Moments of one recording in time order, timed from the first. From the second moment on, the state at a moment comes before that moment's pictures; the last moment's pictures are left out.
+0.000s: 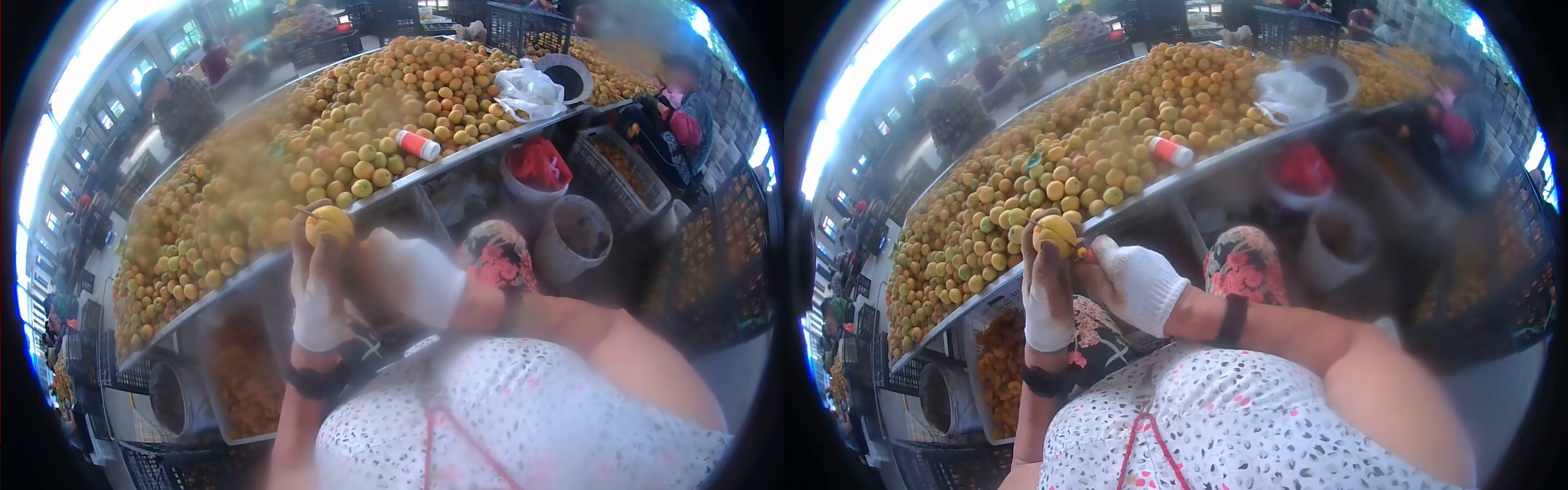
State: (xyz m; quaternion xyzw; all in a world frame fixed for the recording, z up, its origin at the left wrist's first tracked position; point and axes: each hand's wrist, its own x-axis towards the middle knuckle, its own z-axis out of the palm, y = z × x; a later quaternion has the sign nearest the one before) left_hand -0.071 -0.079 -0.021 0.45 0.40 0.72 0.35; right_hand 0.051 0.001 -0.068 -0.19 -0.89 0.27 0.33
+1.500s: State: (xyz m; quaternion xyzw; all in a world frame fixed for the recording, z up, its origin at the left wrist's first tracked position) left_hand -0.053 -0.094 0.007 0.43 0.43 0.72 0.32; right_hand 0.070 -0.017 -0.030 -0.20 -0.86 0.28 0.37
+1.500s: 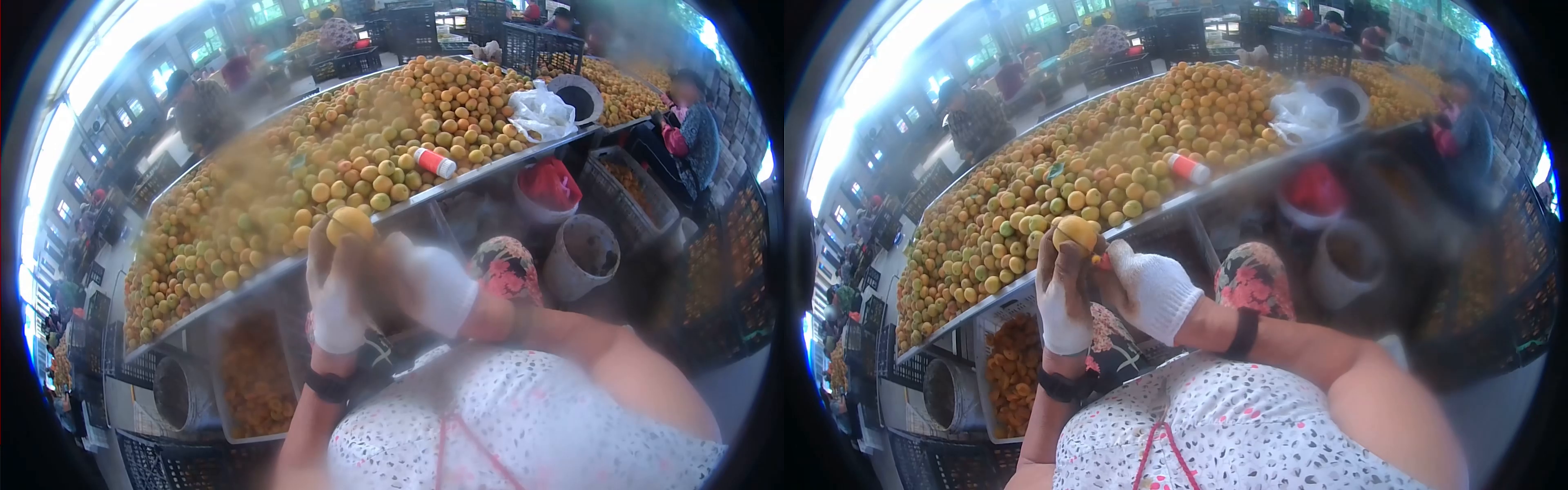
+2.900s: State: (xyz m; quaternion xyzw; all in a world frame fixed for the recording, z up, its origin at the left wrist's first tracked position) left_hand -0.067 -0.082 -0.019 0.34 0.45 0.72 0.42; right_hand 0.057 0.007 -0.063 -0.22 -0.86 0.32 0.32
